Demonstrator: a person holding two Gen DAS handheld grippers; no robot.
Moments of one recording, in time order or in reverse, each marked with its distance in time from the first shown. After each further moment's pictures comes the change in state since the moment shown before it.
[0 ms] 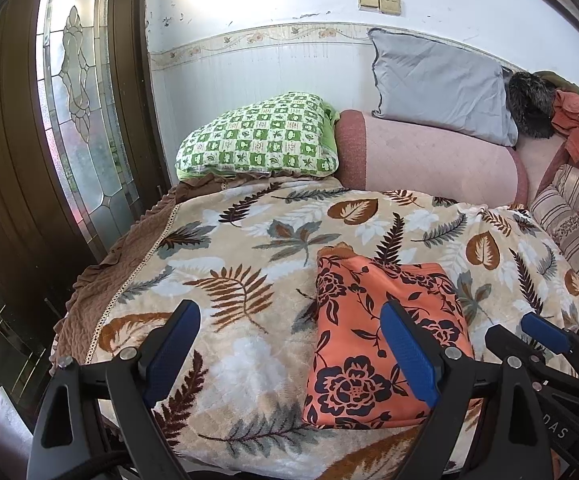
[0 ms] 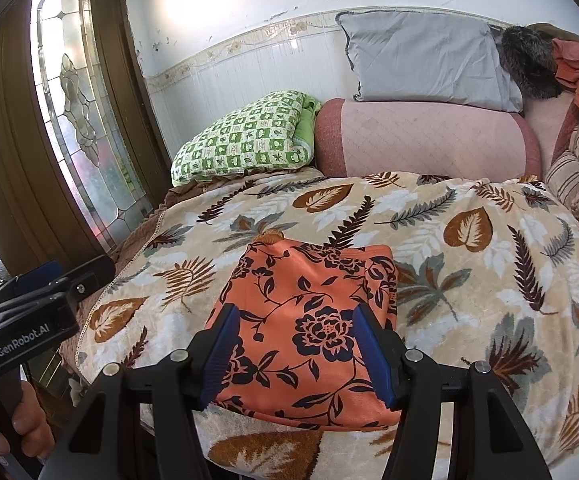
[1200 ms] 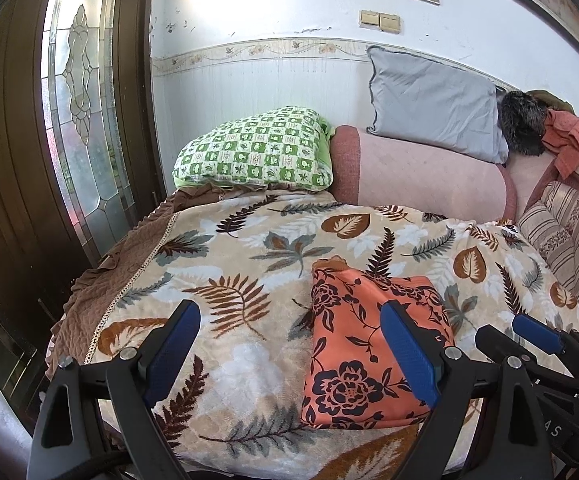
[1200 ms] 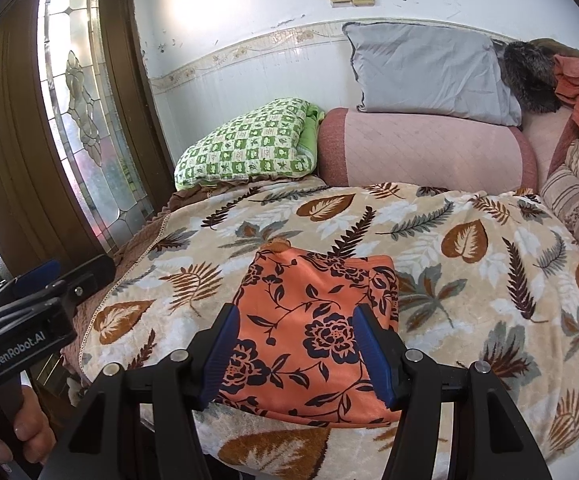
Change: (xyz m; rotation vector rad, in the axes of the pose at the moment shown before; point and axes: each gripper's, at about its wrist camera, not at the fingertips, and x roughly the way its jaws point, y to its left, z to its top) left arm -0.019 0.017 0.003 -0.032 -0.042 -0.048; right arm -0.019 0.019 0.009 -0.022 -0.018 -0.020
